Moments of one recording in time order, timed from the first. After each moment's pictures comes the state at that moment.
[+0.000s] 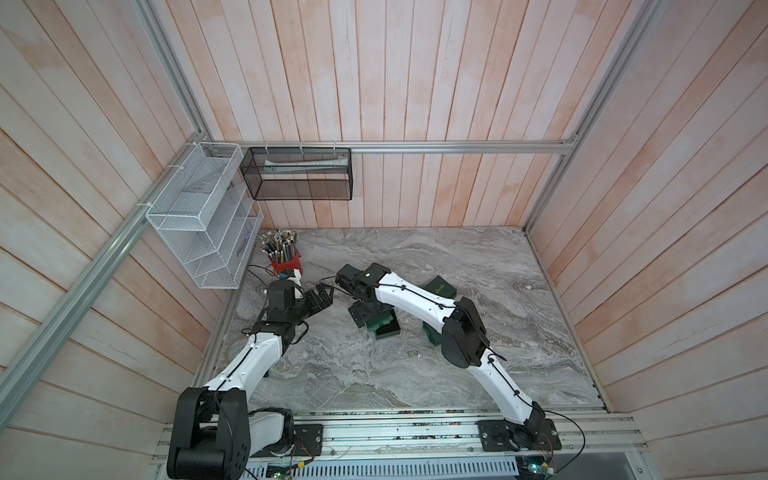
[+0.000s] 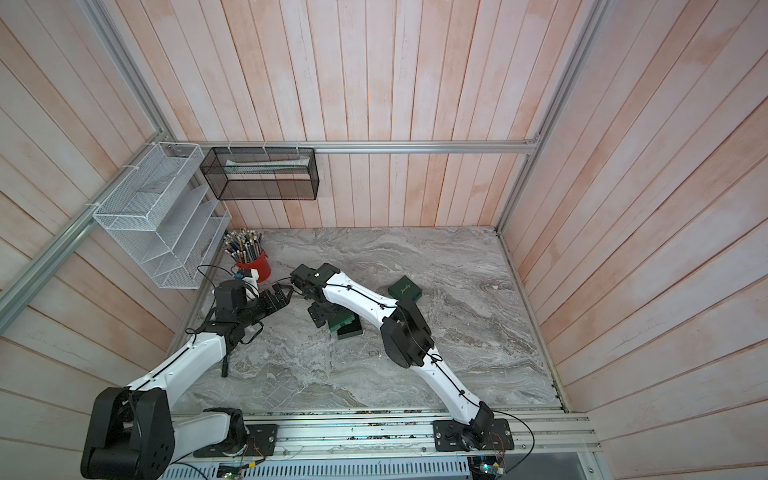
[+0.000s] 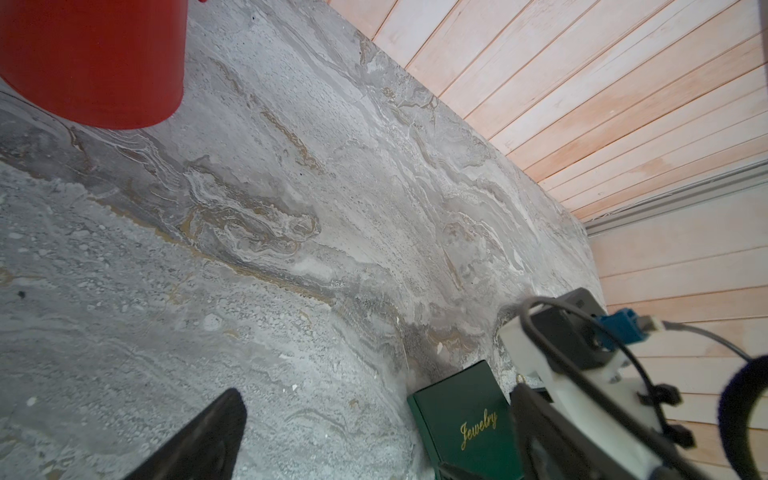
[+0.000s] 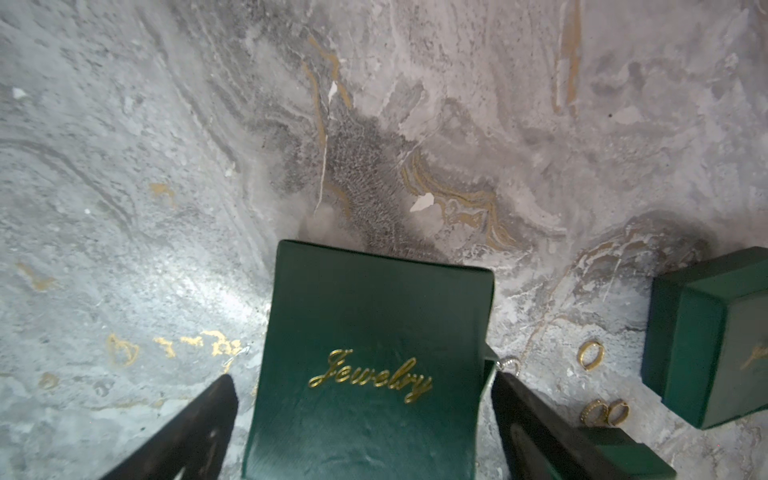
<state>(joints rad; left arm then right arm) -0.06 1.23 0.61 0.04 0.31 -0.56 0.97 2.44 2.30 -1.30 0.24 0.39</state>
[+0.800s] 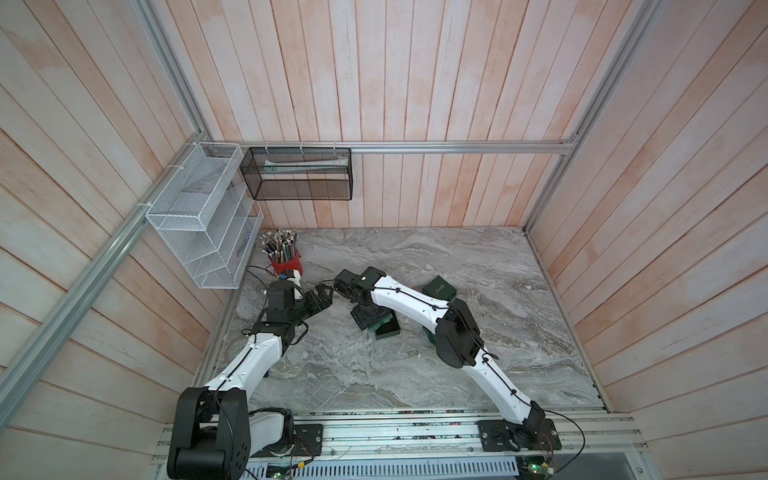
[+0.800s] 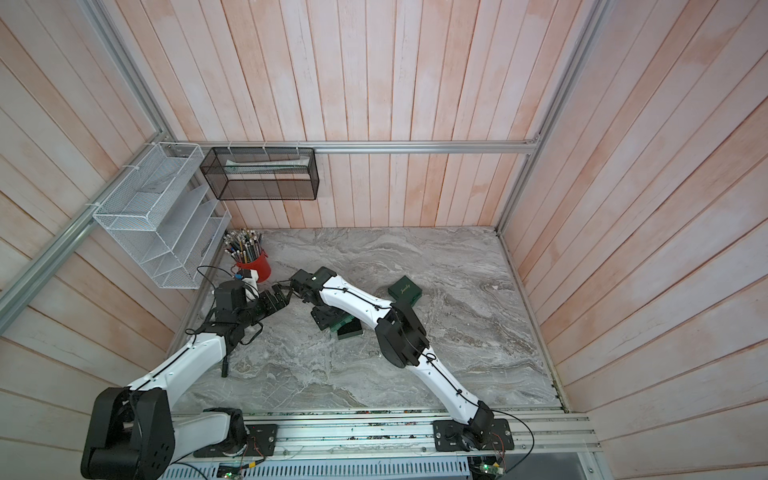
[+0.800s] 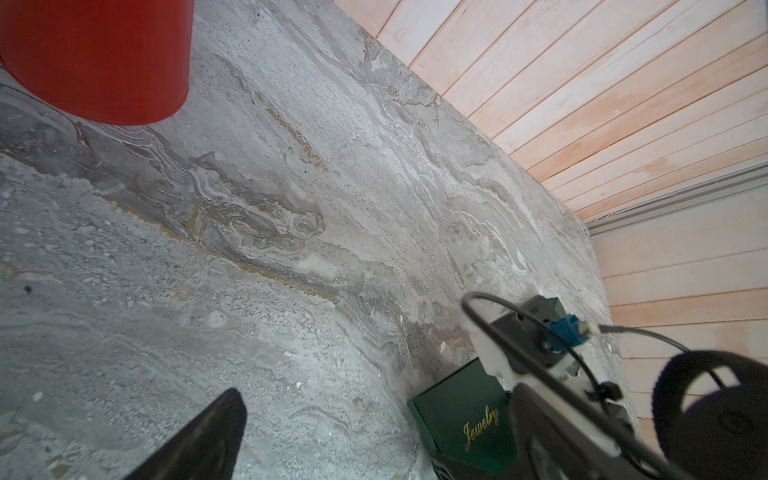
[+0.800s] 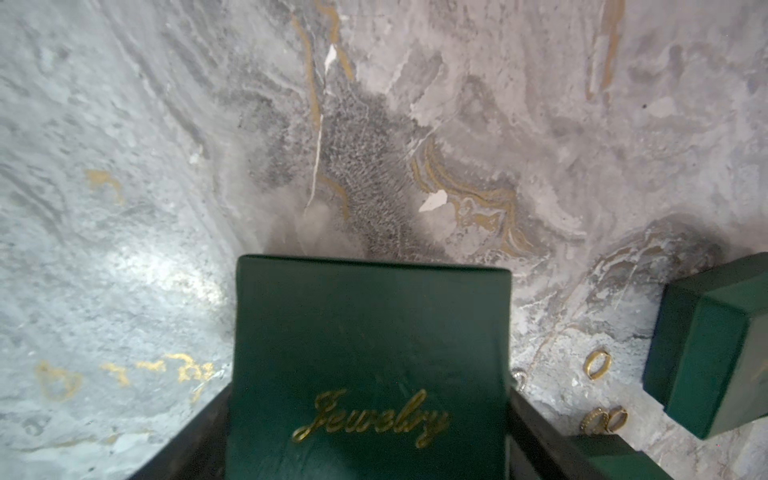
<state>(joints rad) -0.05 1.23 0.60 0.04 0.31 -0.56 0.98 2.50 2.33 -1.33 0.27 0.37</state>
